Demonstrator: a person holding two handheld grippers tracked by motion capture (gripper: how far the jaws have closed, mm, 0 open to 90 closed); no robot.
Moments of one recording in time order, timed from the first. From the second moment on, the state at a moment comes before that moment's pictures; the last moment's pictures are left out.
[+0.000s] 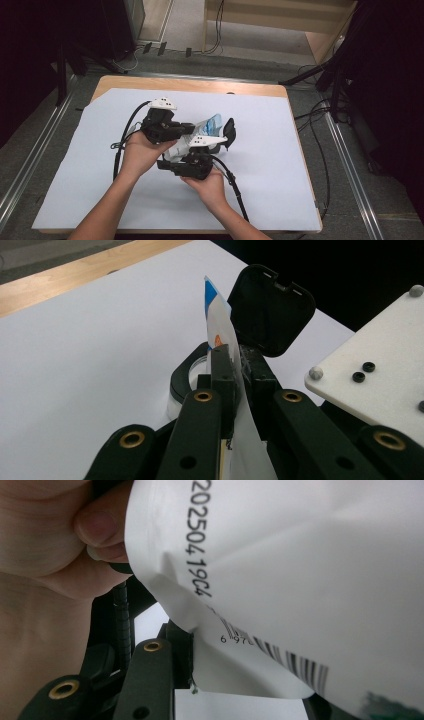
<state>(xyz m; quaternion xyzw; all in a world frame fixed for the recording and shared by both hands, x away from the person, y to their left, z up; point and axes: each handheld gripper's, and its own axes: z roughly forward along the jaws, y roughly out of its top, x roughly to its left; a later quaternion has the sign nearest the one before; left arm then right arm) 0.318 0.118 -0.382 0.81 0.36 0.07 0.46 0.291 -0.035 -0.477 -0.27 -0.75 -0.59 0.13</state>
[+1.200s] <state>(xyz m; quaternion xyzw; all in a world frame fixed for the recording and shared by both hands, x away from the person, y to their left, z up) 0.318 0.120 -0.381 0.80 0.36 0.08 0.47 0.288 -0.031 -0.477 -0.27 -0.77 -0.58 0.10</state>
